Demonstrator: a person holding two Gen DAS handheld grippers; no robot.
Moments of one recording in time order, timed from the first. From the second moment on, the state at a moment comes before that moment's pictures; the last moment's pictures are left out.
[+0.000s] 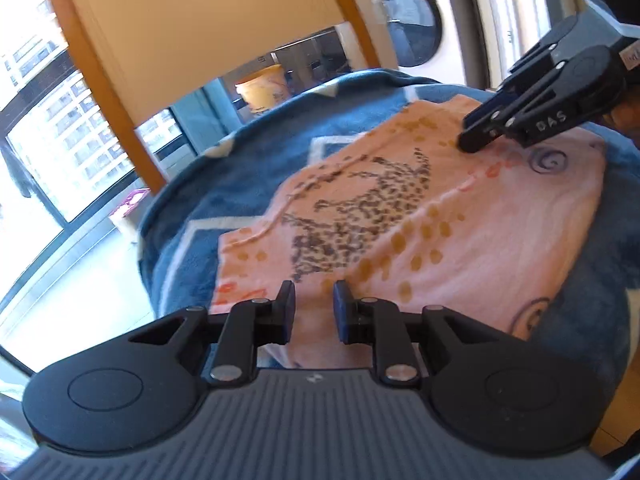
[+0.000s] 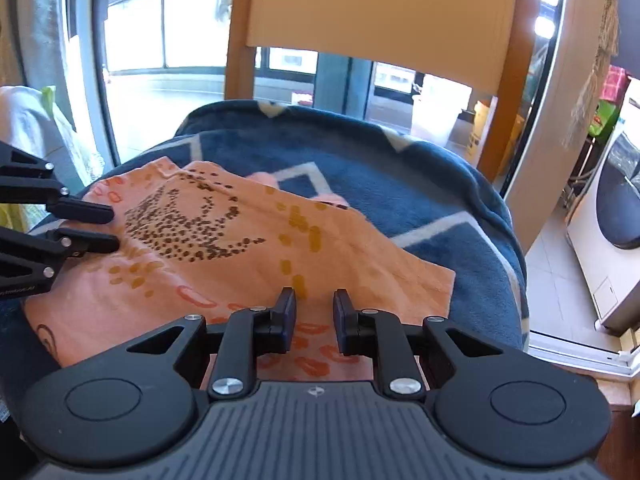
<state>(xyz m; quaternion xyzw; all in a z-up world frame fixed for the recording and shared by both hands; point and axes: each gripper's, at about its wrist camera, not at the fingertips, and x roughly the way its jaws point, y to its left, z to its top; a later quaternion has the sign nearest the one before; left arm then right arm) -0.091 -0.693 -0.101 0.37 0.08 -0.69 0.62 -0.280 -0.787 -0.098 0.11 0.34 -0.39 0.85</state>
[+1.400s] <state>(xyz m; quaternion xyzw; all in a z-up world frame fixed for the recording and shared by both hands) -0.076 -0.657 -0.089 0.29 0.16 -0.66 0.67 -0.343 -0.751 -0.093 0.22 0.27 -0.43 0.84</state>
